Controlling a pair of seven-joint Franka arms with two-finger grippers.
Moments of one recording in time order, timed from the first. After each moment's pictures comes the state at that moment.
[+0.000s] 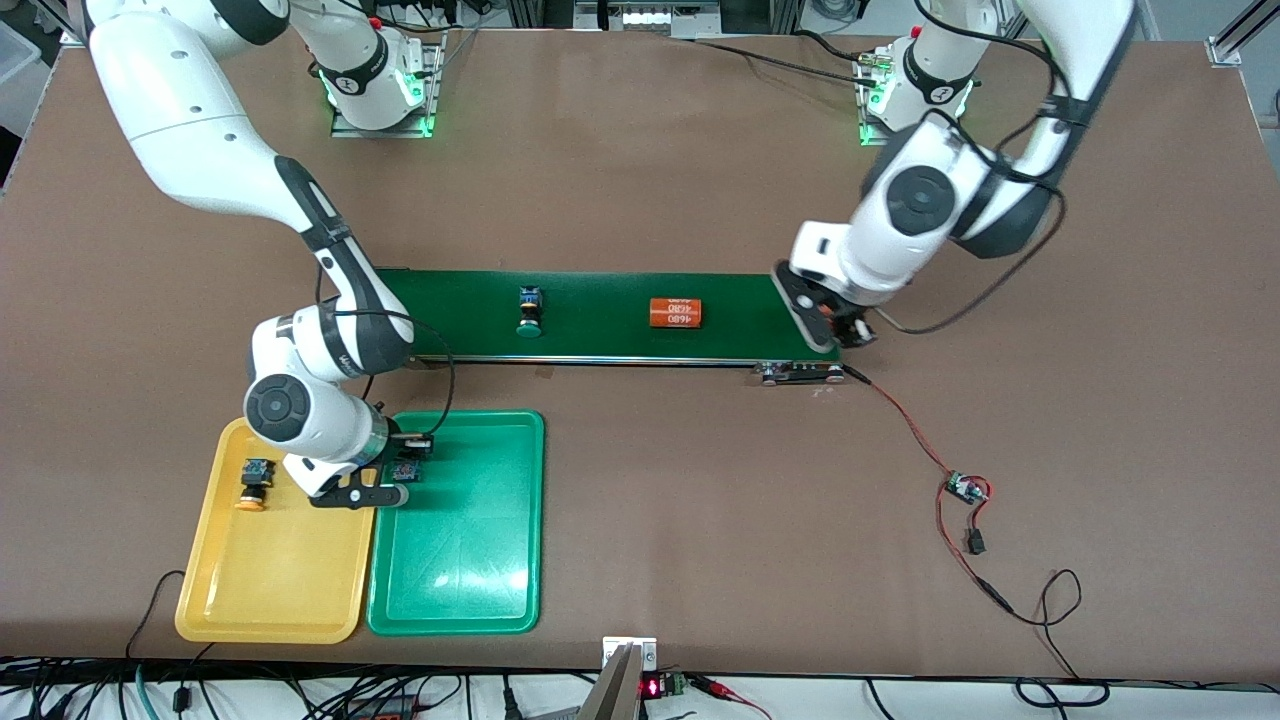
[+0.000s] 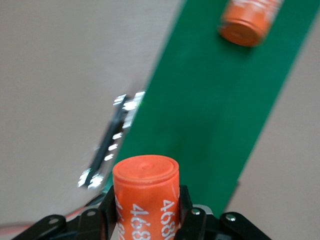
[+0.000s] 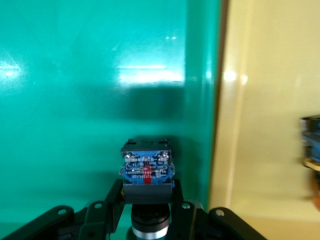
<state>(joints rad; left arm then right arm) 0.09 0.26 -0.59 -2.10 0.13 2.27 0.62 0.04 0.85 0.25 -1.43 -0.20 2.24 0.29</state>
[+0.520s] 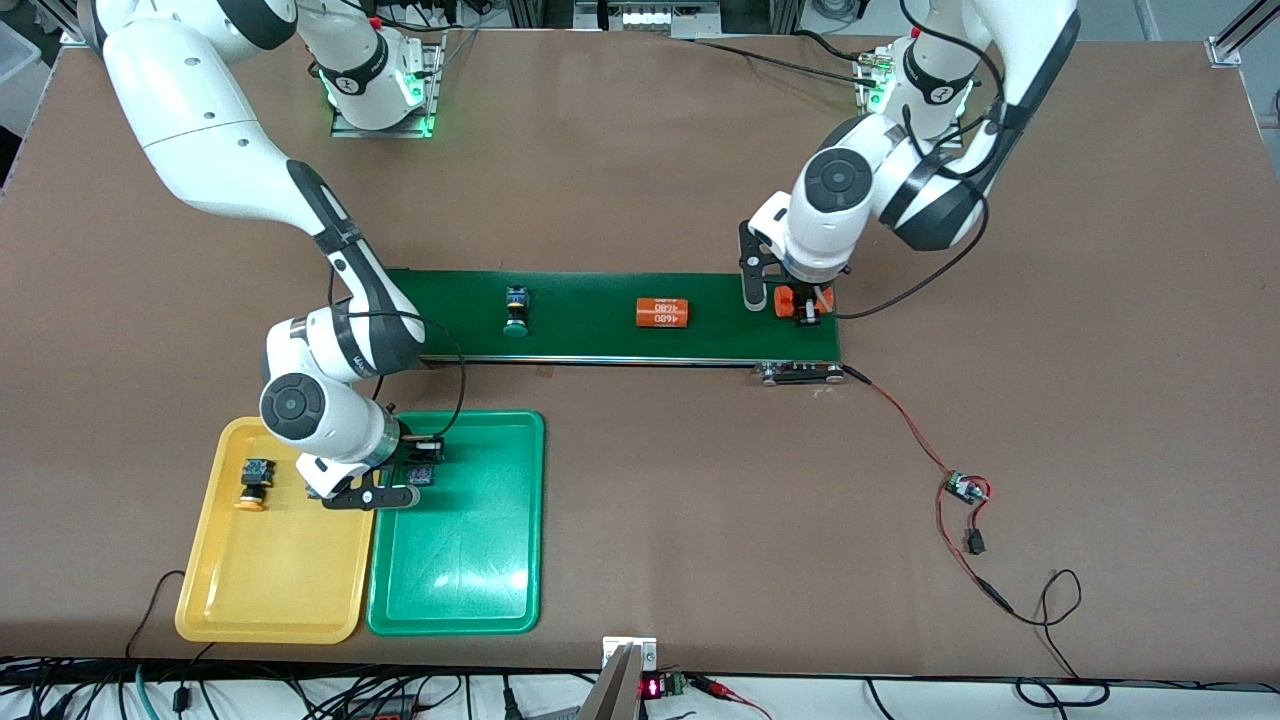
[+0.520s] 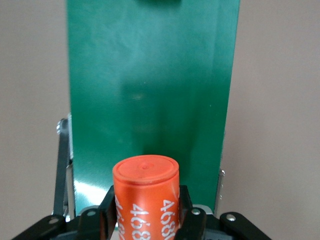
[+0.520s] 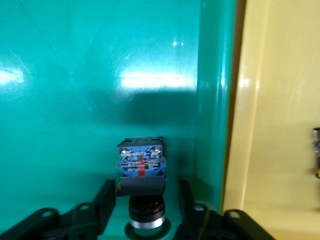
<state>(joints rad) 0.01 0.31 -0.59 -2.13 0.30 2.28 0.75 0.05 0.86 0.24 -1.42 -0.20 2.26 0.29</state>
